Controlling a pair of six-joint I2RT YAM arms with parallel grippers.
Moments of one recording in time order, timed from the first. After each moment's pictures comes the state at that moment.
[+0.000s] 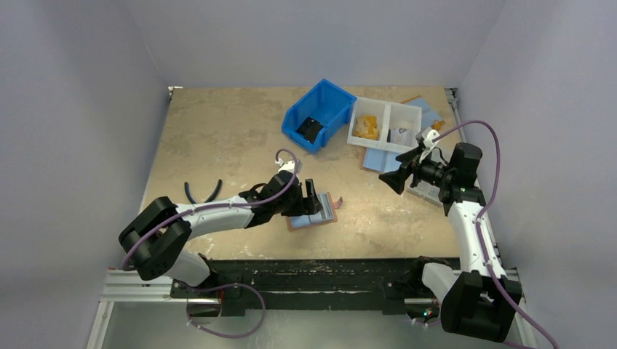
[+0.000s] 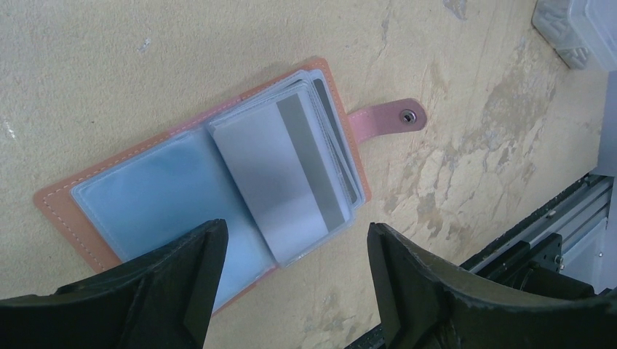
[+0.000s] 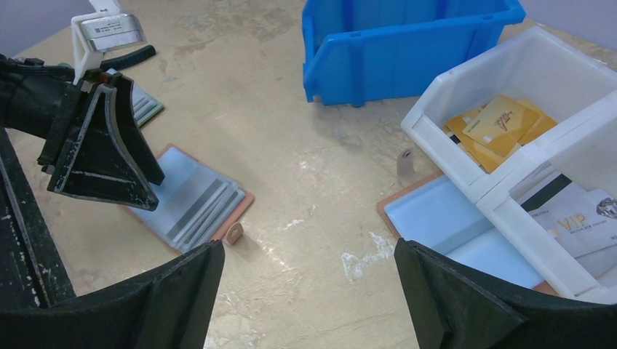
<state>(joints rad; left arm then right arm) -0.85 1.46 0.69 0.04 -0.03 -0.84 -0.20 1.01 0.70 -0.19 -1.01 -0.30</state>
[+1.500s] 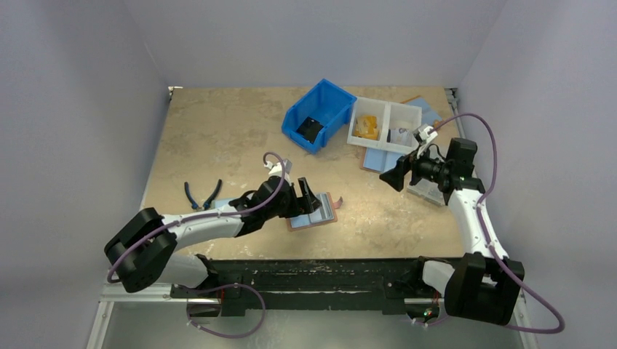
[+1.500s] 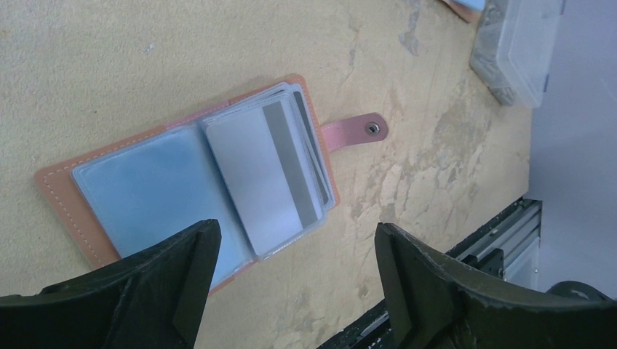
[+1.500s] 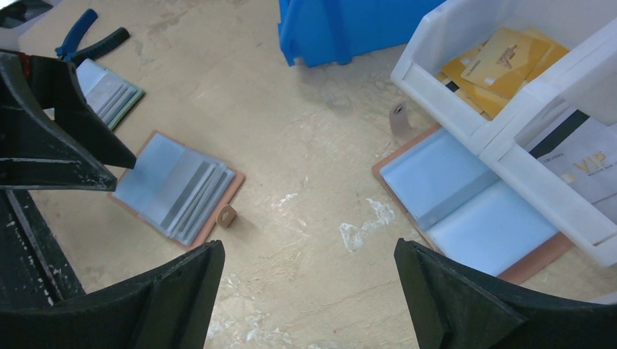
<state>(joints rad) -0.85 1.33 0.57 0.16 -0.07 -0.94 -0.19 1.11 0.76 -0.31 -0.93 -0.30</state>
